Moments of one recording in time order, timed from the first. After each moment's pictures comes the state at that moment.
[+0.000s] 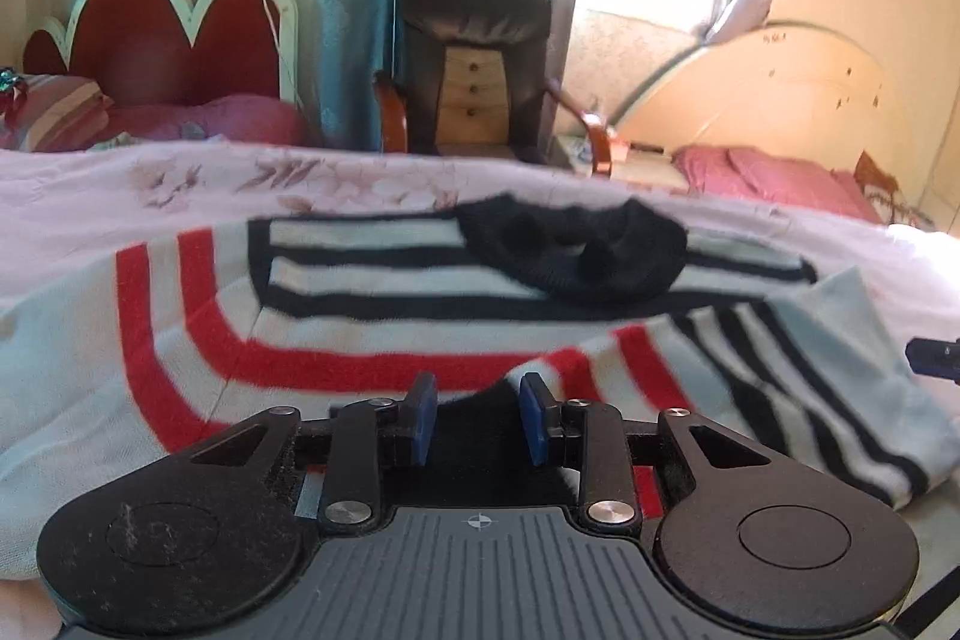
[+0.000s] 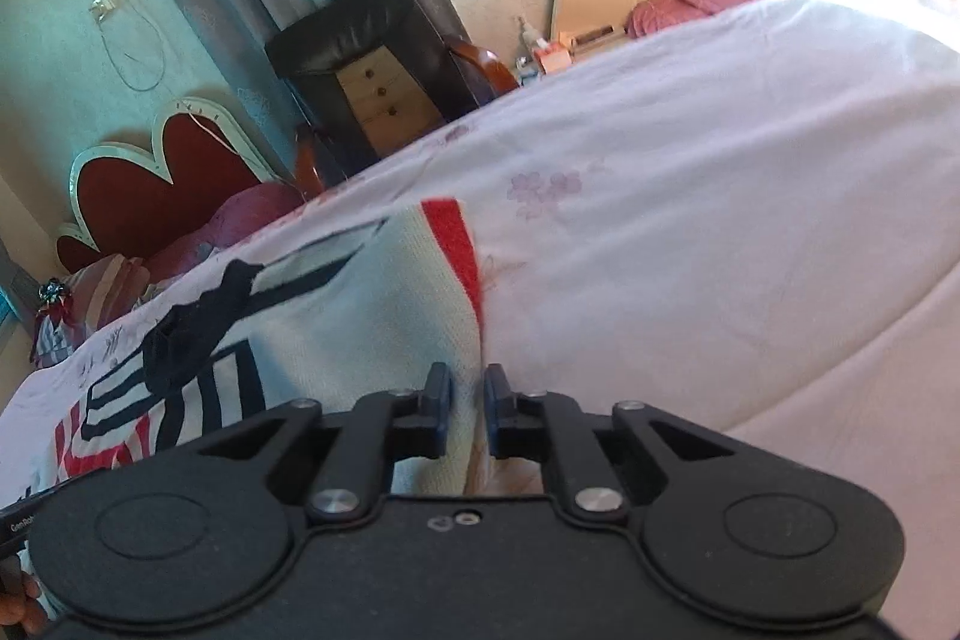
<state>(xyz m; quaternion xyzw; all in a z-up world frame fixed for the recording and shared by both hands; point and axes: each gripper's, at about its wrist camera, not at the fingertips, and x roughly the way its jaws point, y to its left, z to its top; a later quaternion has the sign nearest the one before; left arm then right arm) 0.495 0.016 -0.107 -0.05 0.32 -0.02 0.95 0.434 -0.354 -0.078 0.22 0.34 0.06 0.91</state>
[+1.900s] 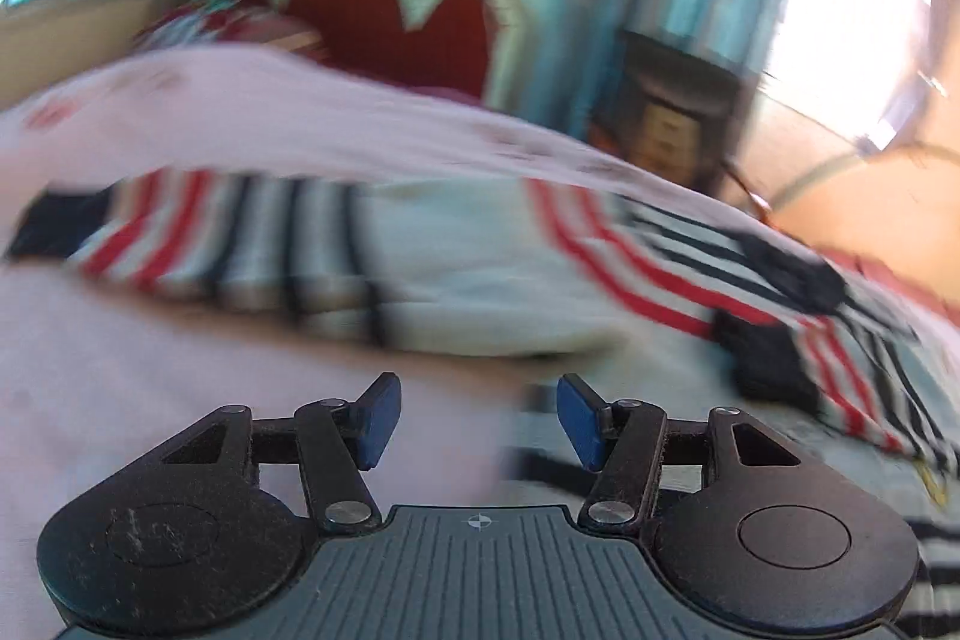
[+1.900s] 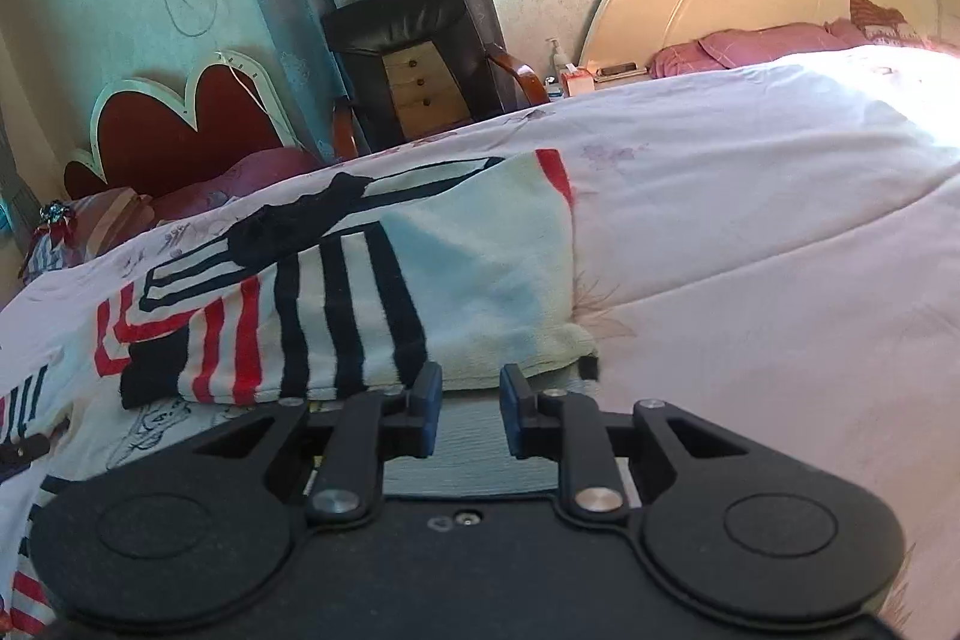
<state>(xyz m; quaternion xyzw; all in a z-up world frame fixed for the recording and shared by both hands) 0.313 0.179 -0.111 -0.17 0.29 0.17 0.93 0.323 -0.275 -0.036 0.14 0.35 0.06 0.93</state>
